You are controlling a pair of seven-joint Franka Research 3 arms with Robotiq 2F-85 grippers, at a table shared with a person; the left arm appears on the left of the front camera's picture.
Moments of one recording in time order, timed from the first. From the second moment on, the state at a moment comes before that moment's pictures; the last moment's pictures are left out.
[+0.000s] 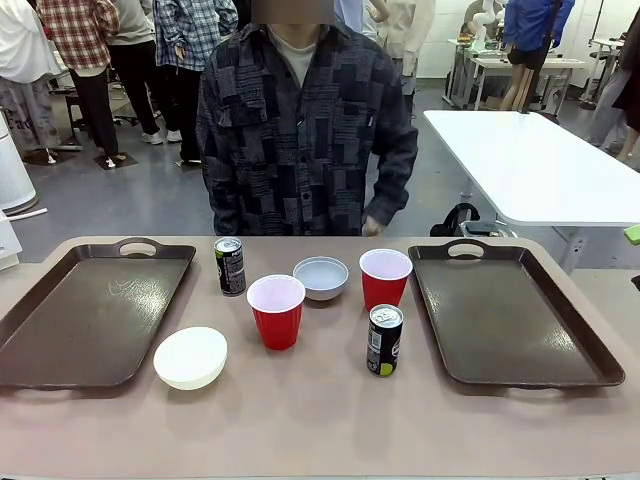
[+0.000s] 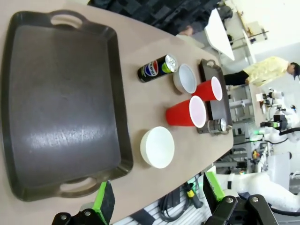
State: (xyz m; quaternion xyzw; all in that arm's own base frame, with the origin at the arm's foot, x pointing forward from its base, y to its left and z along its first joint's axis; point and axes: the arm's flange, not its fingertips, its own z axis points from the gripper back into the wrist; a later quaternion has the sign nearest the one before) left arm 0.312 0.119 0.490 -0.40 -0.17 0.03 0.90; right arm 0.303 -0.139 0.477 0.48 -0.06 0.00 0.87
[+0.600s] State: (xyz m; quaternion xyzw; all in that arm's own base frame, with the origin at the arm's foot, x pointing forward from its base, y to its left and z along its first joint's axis) left arm 0.310 0.124 0.490 -0.40 -0.17 0.04 0.90; right arm 0.303 -0.139 0.477 0.48 -0.06 0.00 0.87
